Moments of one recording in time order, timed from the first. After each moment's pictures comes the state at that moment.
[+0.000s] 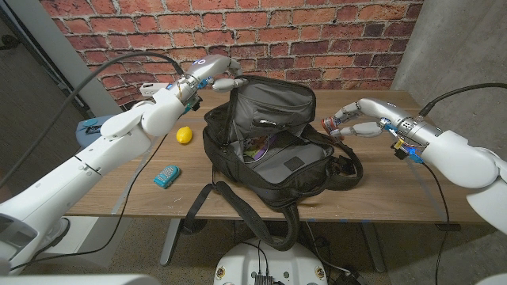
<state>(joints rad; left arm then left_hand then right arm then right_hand) 0.78 0.90 0.37 -1.96 0.48 -0.11 0.14 0.91 0.15 0.50 -0.16 0.19 0.88 0.00 0.95 0.33 0.75 -0.11 1.01 0.76 0.92 -0.16 0.35 0.55 0.47 0.01 0.83 0.20 -1.54 -0.78 0.30 -2.31 -0.27 0.09 0.24 1.08 0.02 0.17 -0.15 0.20 0.92 -0.13 0.37 0.21 0.95 -0.18 0.32 0.24 0.72 -0.07 0.24 0.29 0.74 -0.08 0.20 0.17</state>
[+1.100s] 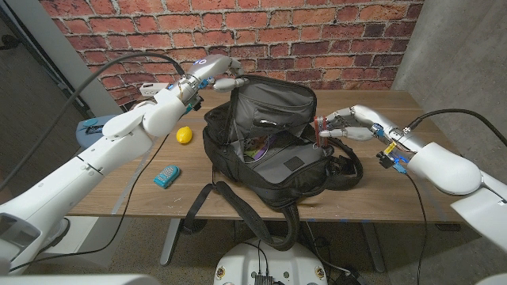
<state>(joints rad) 0.78 0.89 0.38 -1.96 0.48 -0.12 0.15 0.92 0.15 0.50 -0.16 0.19 0.88 0.00 0.95 0.33 0.75 -0.11 1.02 0.76 0.92 -0.16 0.35 0.55 0.46 0.00 0.84 0.20 -1.54 -0.77 0.19 -2.28 0.07 0.03 0.18 1.09 0.02 0.16 -0.15 0.20 0.92 -0.13 0.36 0.21 0.95 -0.17 0.32 0.25 0.72 -0.07 0.24 0.30 0.72 -0.07 0.20 0.17</state>
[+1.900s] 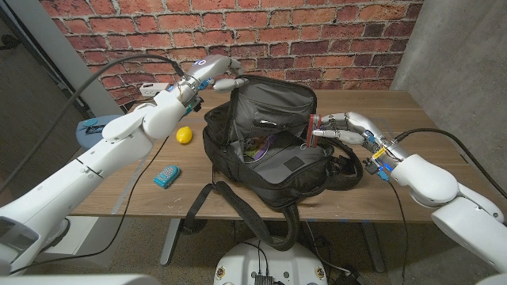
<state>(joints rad) 0.80 0.89 0.36 -1.98 0.49 -0.10 0.17 0.92 0.15 0.50 -0.16 0.19 0.87 0.00 0.96 0.33 0.75 -0.10 1.02 0.76 0.92 -0.16 0.34 0.55 0.46 0.00 0.86 0.19 -1.51 -0.78 0.05 -2.21 0.23 0.06 0.04 1.08 0.03 0.15 -0.14 0.19 0.92 -0.13 0.36 0.21 0.94 -0.16 0.32 0.25 0.72 -0.07 0.24 0.30 0.72 -0.07 0.19 0.17</state>
